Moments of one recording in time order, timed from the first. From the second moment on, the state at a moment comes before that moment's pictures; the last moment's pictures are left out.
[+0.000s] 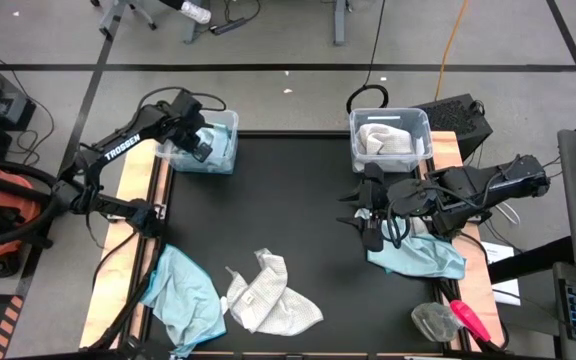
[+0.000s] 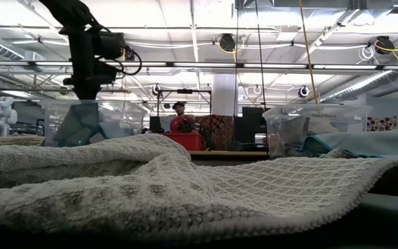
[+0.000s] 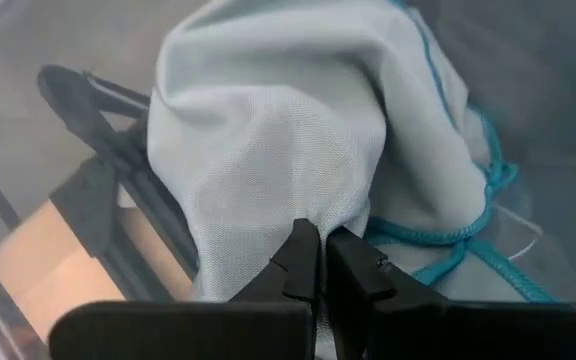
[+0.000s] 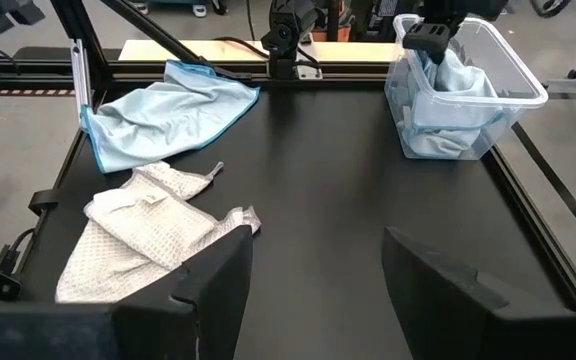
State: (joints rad) left arm 0.99 1.32 1.06 -0.98 -0.11 0.12; right arm 0.29 1.20 1.37 -0.74 0.34 0.20
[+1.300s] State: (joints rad) left arm 0.99 1.32 1.25 -1.07 0.02 0.11; right arm 0.29 1.20 1.37 -0.76 0.33 0.24
